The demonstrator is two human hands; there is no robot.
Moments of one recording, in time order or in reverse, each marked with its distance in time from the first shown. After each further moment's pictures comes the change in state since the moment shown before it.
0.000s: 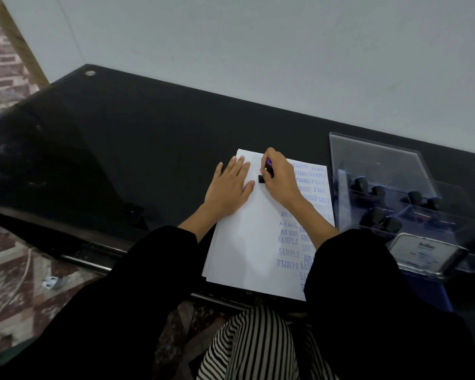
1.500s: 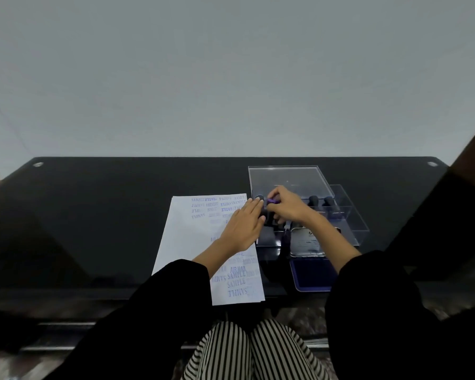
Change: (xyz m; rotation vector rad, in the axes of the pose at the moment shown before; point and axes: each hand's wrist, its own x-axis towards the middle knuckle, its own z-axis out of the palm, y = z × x) left_hand -0.021 0.175 -0.032 -0.318 -0.054 0.333; right_hand -0.079 0.040 -0.186 0.119 -0.185 0.414
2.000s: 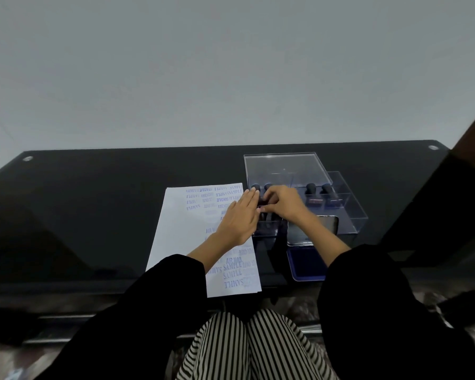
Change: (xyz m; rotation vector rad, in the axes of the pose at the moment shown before) left_hand 0.003 -0.006 0.014 0.025 0.004 0.014; right_hand 0.002 0.023 0.013 -0.193 0.112 -0.018
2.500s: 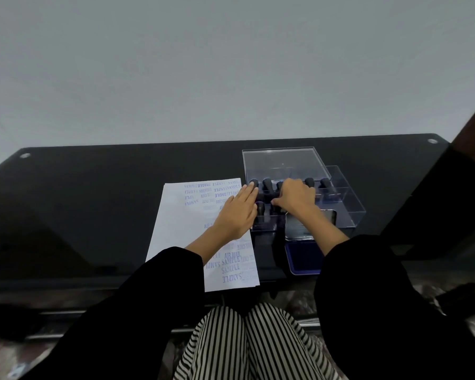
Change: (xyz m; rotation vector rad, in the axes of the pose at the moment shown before) left_hand -0.001 -0.001 -0.005 0.081 -0.036 0.027; right_hand 0.000 0.000 -0.008 -0.366 0.100 0.210
